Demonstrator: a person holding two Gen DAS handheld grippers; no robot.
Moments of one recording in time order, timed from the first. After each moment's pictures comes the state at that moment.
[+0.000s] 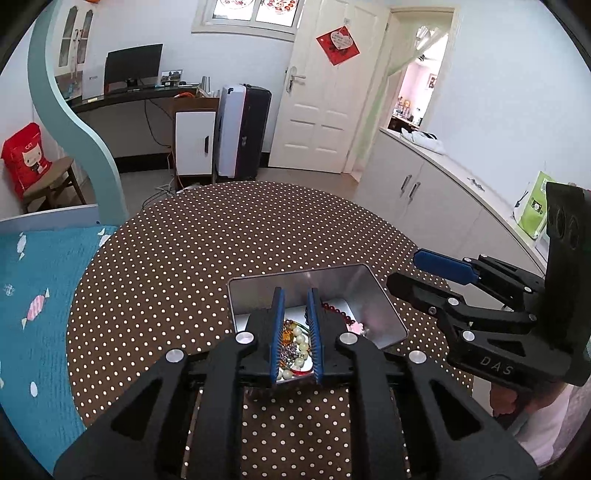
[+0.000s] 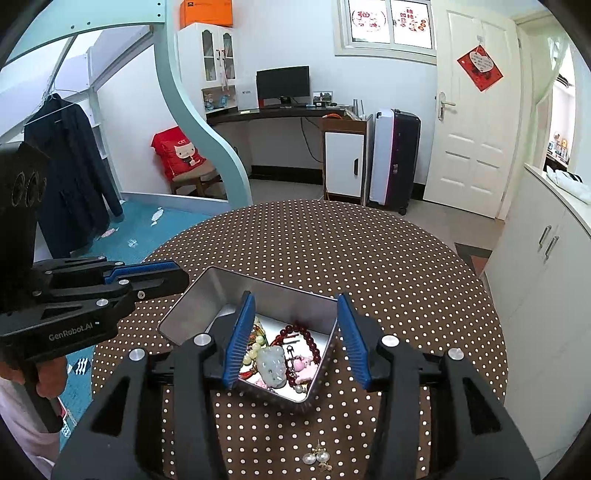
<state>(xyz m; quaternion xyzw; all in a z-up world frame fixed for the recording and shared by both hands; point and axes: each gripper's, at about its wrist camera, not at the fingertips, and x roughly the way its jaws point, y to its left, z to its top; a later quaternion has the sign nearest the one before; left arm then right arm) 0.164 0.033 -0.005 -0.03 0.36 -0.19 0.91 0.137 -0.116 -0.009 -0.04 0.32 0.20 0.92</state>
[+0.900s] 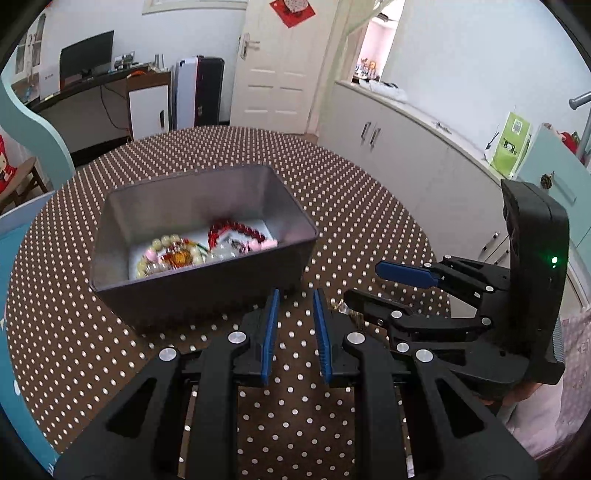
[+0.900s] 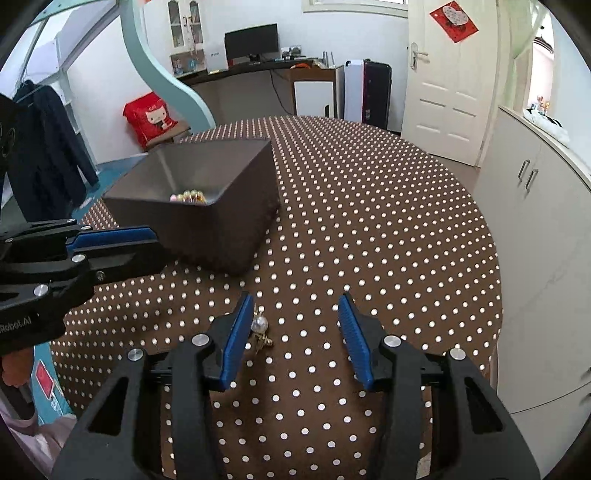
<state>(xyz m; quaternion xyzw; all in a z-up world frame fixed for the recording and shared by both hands) 0.119 -0.042 -0.072 0.01 0.41 -0.26 0.88 0.088 -0.170 -0.095 -0.03 0.41 0.16 0.90</state>
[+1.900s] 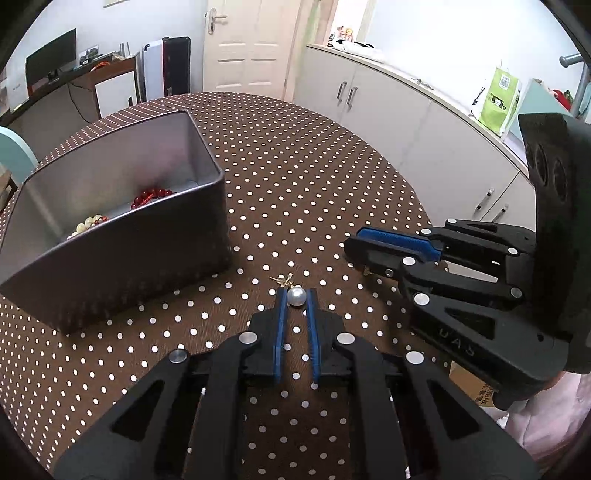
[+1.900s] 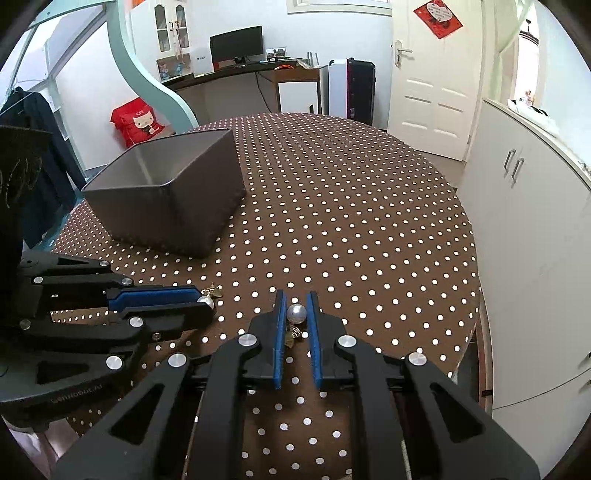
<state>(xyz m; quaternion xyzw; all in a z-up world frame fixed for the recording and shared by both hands) 0.124 -0.094 -0.116 0.06 0.45 -0.29 0.84 0.080 -0.197 -0.102 -0.03 0.40 0.13 0.91</state>
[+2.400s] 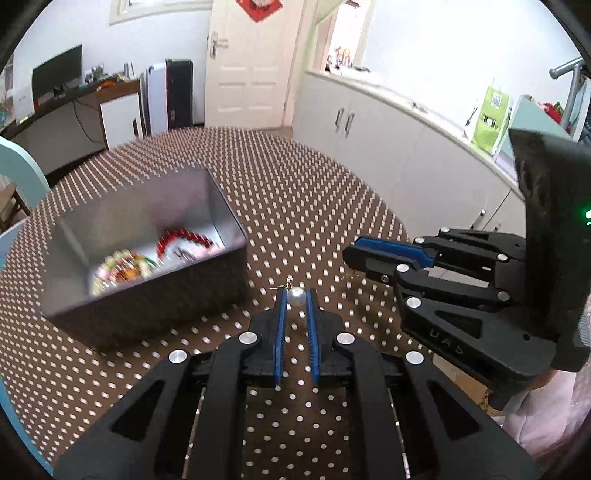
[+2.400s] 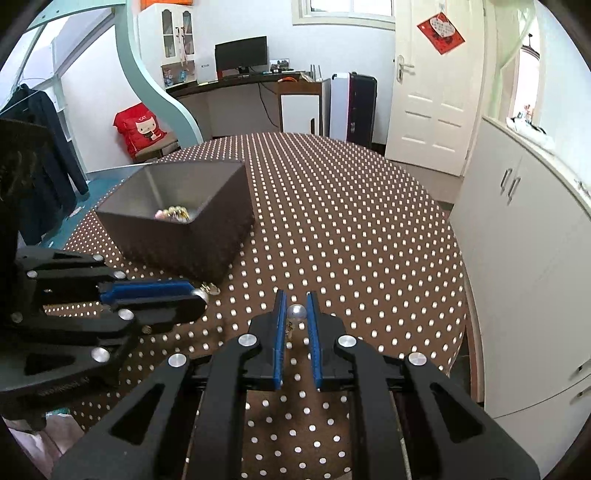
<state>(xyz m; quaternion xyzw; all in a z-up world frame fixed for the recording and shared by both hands) 0.115 -0.079 -0.073 0.04 0.40 -0.30 0.87 0.078 -0.188 -0.071 -0.04 0.37 0.13 0.92</state>
